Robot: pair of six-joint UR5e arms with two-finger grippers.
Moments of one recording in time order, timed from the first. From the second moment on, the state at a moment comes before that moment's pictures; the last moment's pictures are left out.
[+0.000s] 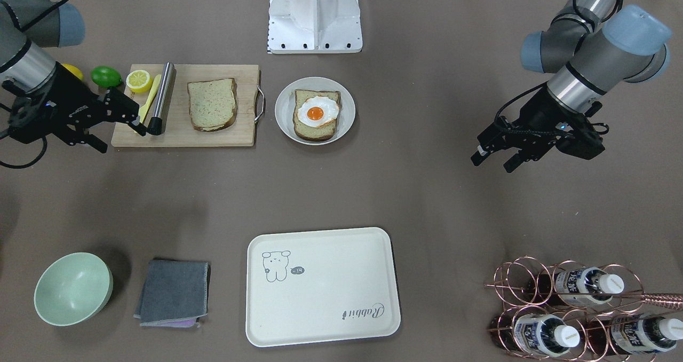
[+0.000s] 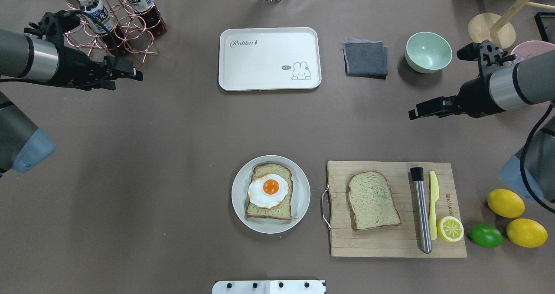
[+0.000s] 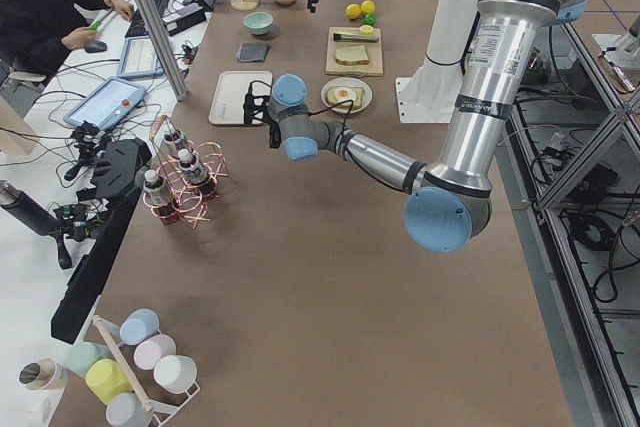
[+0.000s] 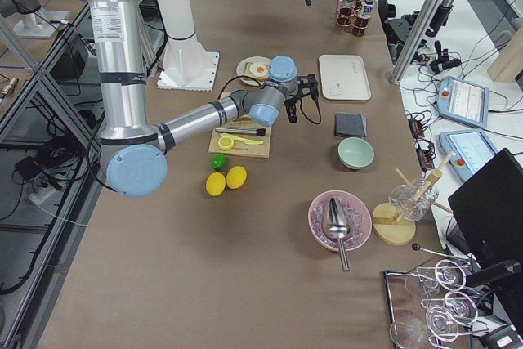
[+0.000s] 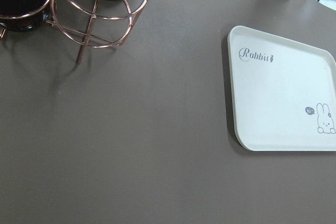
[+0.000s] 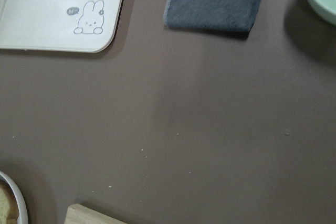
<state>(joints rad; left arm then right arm) -0.94 -1.83 -1.68 -2.42 -2.15 -1.27 0.87 -1.49 1.85 -0.87 2.19 0.97</state>
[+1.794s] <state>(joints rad) -0.92 -1.82 -1.72 -2.43 -2.12 -1.26 0.47 -1.60 1.86 -0.68 1.94 1.12</state>
